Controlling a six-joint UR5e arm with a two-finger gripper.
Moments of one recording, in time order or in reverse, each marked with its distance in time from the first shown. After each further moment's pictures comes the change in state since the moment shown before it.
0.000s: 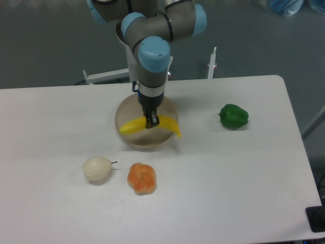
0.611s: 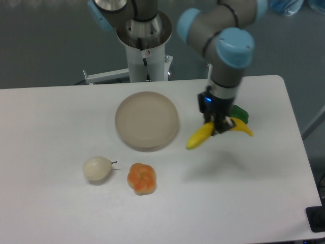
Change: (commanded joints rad) arm 0.169 -0.297 0.491 -0.280 0.026 -0.140
